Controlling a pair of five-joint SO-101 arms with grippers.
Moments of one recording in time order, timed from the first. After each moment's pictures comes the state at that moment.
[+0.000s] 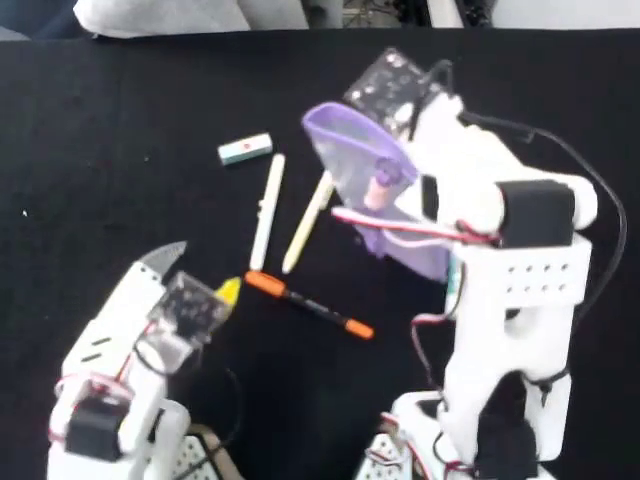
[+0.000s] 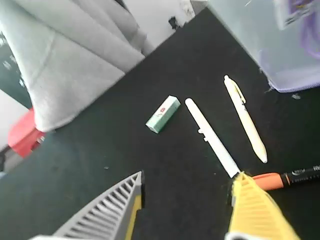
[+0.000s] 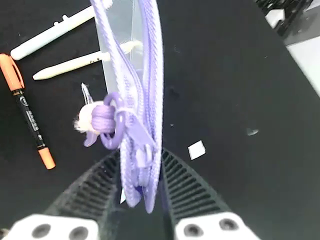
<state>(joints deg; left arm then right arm) 5.8 -104.7 75.5 61.4 -30.9 -2.2 -23.2 -11.4 99.5 39.9</state>
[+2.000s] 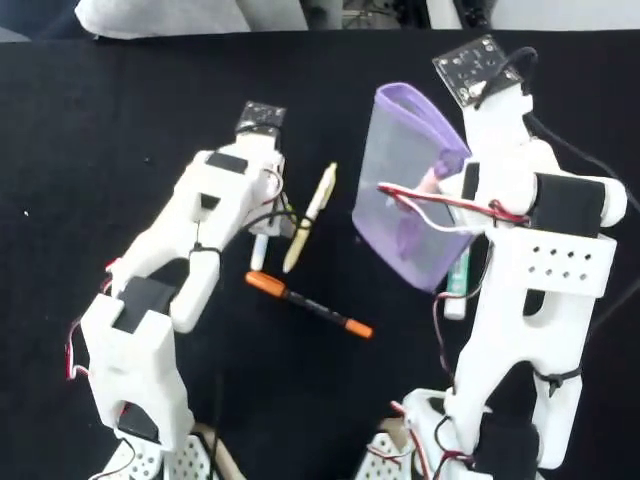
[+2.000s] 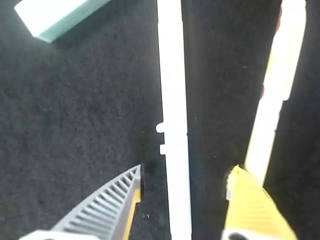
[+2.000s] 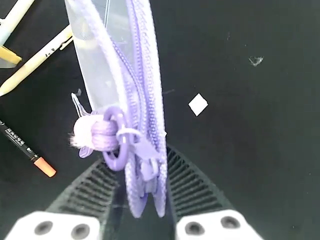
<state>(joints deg) 11.2 19.4 6.2 56.1 2.8 9.1 -22.4 -4.8 94.6 30.1</state>
